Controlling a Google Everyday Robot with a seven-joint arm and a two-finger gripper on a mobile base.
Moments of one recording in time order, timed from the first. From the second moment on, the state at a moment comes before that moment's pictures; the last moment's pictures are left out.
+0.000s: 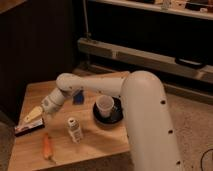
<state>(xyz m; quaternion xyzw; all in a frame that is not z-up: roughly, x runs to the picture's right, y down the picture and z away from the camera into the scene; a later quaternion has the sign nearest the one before) -0.343 0.150 0.711 -0.63 -0.13 0.42 0.64</state>
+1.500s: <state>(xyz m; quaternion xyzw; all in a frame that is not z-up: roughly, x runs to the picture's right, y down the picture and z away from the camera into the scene) -0.257 0.097 0.703 -0.53 -0.14 0.49 0.68</state>
